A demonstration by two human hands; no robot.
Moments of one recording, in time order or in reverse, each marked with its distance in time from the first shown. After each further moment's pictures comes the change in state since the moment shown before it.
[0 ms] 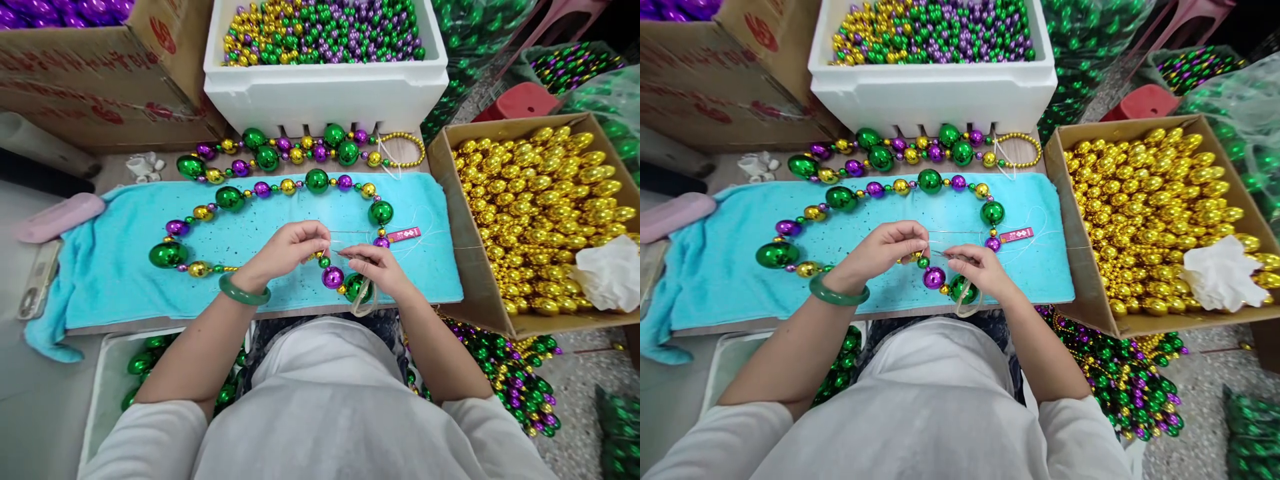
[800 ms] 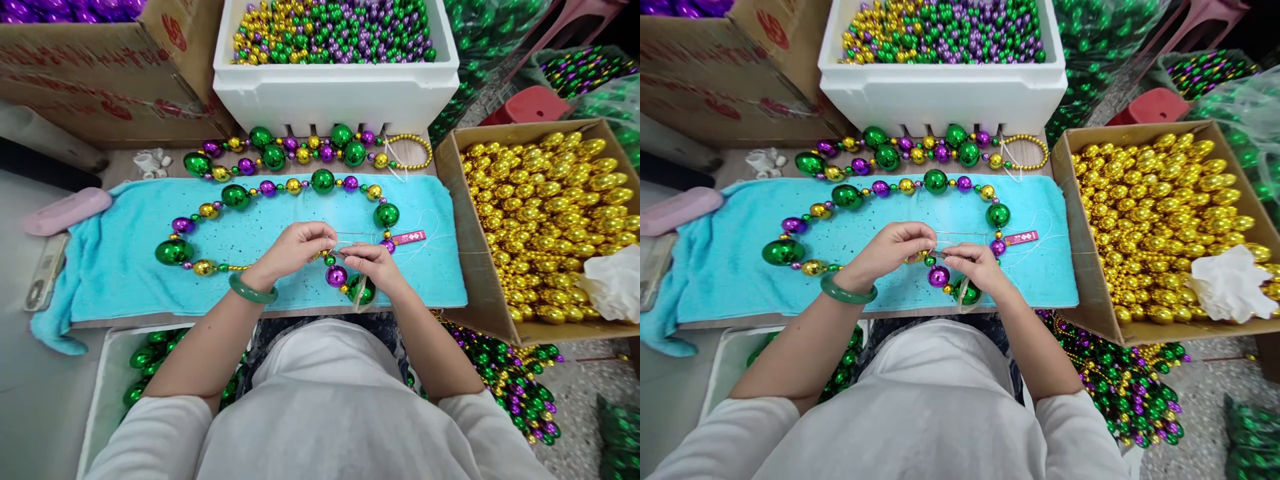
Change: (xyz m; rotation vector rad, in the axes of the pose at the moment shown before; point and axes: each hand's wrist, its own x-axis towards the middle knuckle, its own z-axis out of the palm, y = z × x) left_hand 0.006 -0.007 0.001 0.037 0.073 -0.038; right_hand 0.017 0.010 0.012 0.163 0.048 -0.031
